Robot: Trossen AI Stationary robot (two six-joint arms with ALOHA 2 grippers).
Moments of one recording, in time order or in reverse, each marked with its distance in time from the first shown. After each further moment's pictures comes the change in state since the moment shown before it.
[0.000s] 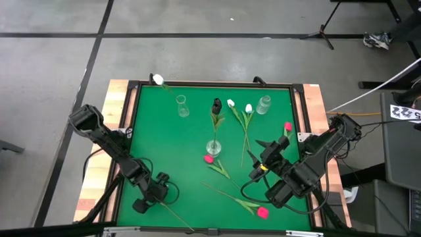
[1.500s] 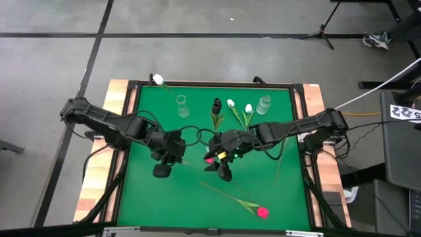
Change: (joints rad) left arm 0.519 -0.218 0.604 -0.763 -0.044 0.197; right arm -0.491 0.082 0.000 0.997 -1.230 -0.919
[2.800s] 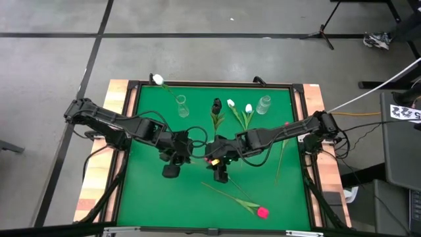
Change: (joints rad) left arm 0.024 0.065 0.000 0.118 -0.008 0.004; right arm 0.000 0.108 0.000 -0.140 0.090 -0.061
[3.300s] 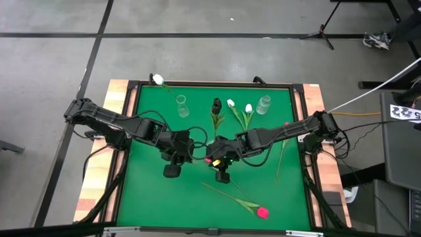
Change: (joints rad) left arm 0.000 0.000 0.000 0.041 -0.011 0.023; right arm 0.001 0.000 0.000 -0.039 -0.021 -0.010
